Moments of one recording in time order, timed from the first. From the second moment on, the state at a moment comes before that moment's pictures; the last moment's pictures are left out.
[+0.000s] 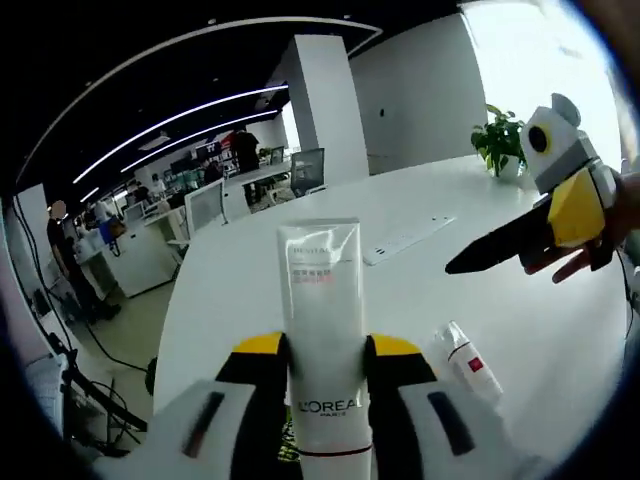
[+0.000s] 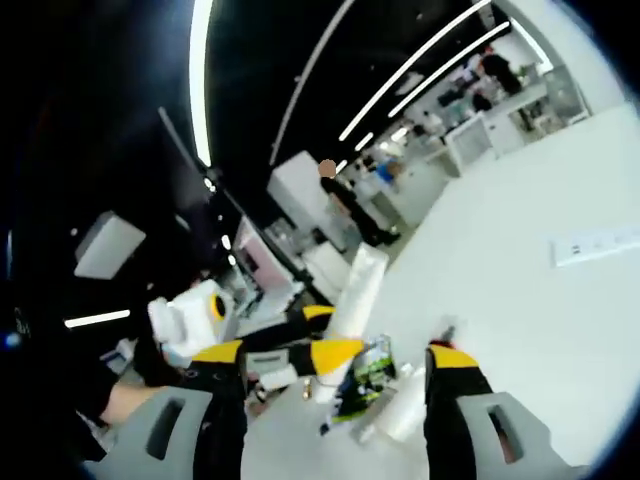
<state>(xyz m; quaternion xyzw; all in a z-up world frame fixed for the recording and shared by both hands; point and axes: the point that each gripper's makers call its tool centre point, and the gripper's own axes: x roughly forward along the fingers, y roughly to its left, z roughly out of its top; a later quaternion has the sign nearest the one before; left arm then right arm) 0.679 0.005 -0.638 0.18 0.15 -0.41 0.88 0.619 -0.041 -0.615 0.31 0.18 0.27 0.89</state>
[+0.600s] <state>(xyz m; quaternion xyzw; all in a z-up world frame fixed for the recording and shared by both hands) 0.606 -0.022 -0.575 0.17 0.08 -0.46 0.87 0.616 -0.040 -0.564 0.34 0.12 0.28 0.89</state>
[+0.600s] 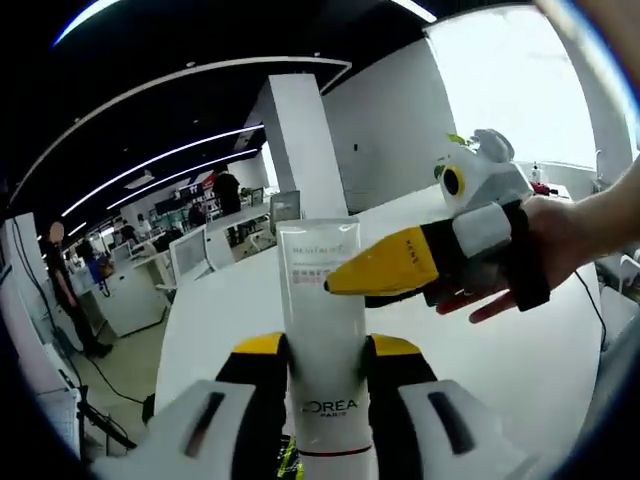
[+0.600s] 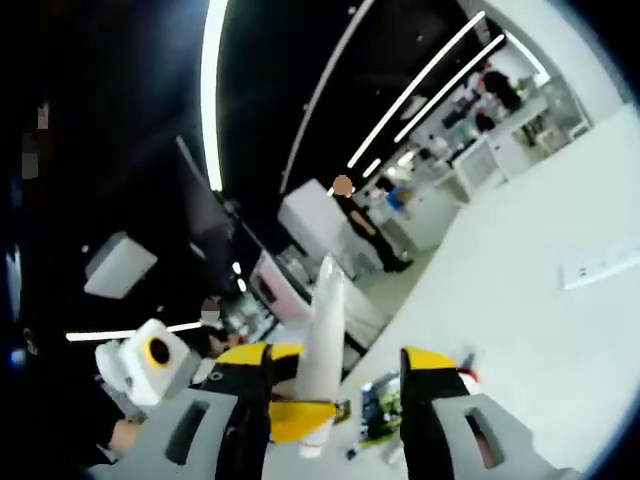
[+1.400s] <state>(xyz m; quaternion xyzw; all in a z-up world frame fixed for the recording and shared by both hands) 0.569 -0.037 -0.564 0.15 0.08 -0.48 0.86 0.585 -0.039 -0.541 0.29 0.10 0.32 0.90</state>
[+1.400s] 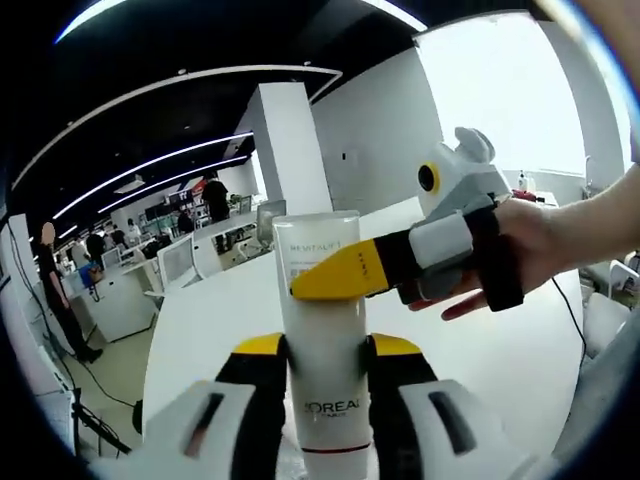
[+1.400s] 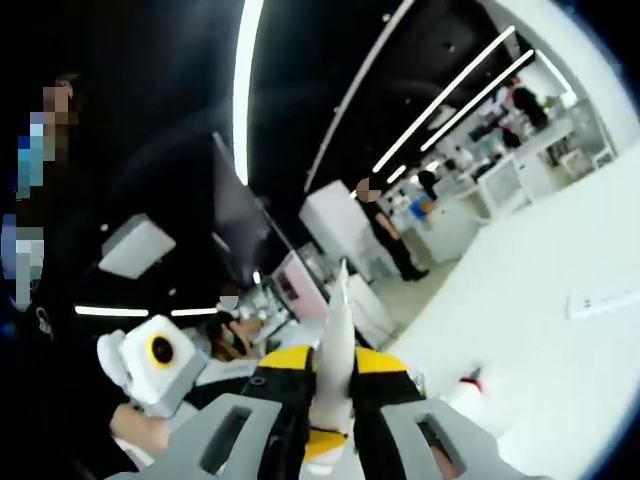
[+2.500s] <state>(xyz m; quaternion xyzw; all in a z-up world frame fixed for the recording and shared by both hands) 0.504 -0.092 -0.540 -0.05 0.16 -0.68 0.71 0.524 -0.089 -0.500 0.19 0.09 0.40 0.89</state>
